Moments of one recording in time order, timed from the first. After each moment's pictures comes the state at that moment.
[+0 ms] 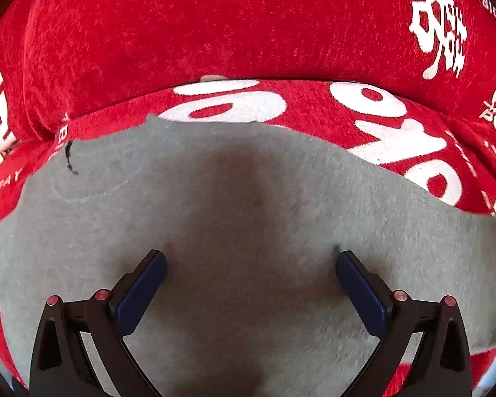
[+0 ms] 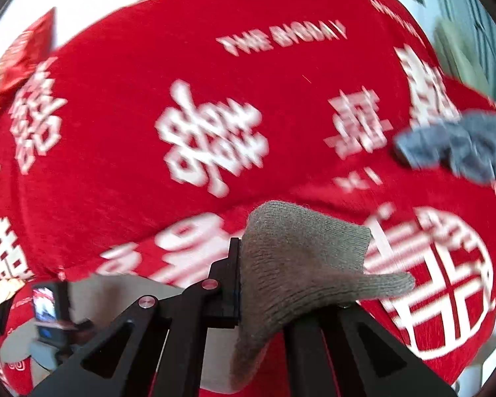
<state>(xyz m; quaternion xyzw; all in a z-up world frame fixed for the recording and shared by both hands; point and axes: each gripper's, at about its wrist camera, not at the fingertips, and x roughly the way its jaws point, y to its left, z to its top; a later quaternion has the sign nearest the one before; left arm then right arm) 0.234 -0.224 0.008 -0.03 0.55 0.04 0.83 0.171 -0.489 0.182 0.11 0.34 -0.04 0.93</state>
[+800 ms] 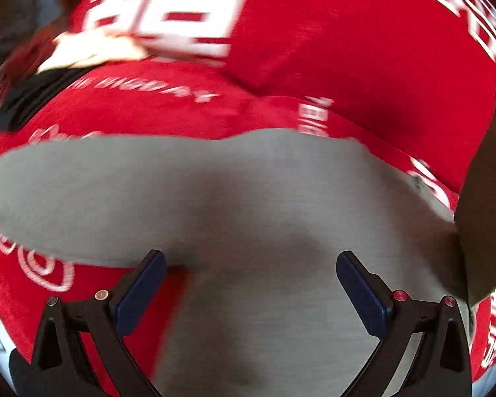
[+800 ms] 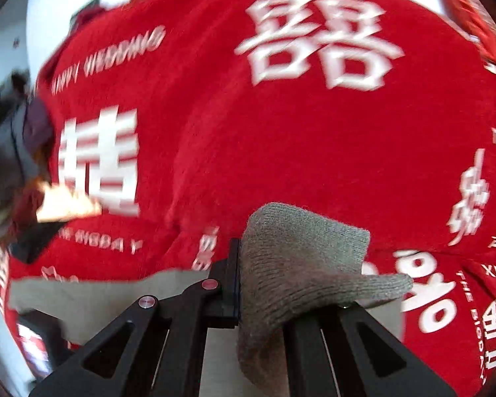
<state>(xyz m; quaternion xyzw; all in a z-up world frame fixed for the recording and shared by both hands) 0.095 0.107 0.031 -0.21 0.48 0.17 0.83 0.209 -0.043 0.167 -0.08 0.37 0.16 0.91</state>
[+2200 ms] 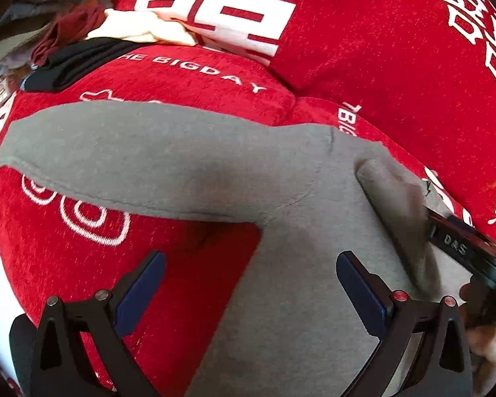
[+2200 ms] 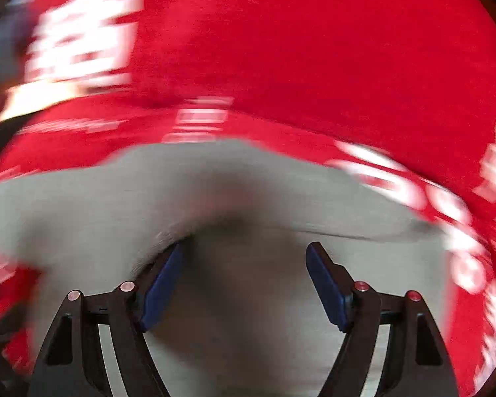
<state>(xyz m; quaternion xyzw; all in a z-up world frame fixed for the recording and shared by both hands) 0.036 0.130 0.039 -0.24 0.48 0.19 0.82 0.208 -0.017 0.043 -0.13 0.50 0.24 0.82</state>
